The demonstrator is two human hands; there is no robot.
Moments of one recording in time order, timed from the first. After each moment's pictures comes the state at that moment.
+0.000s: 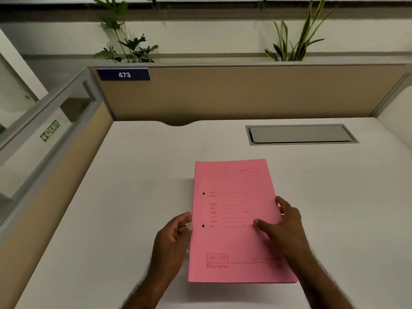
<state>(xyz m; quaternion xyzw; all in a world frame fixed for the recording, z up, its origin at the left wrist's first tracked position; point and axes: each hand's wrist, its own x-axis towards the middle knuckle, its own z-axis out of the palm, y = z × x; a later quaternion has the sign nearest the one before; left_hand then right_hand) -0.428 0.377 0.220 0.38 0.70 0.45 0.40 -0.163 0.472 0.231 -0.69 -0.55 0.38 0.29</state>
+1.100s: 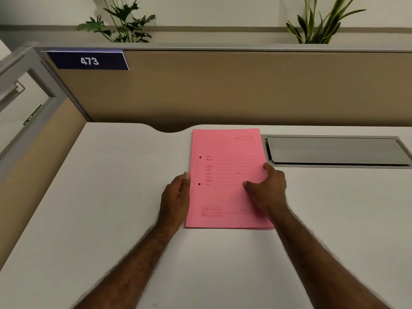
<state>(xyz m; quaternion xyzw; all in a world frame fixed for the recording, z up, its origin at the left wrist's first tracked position) -0.478 0.656 0.155 0.44 0.70 0.47 0.31 -0.250 0.753 0.167 -0.72 -0.58 0.30 0.23</state>
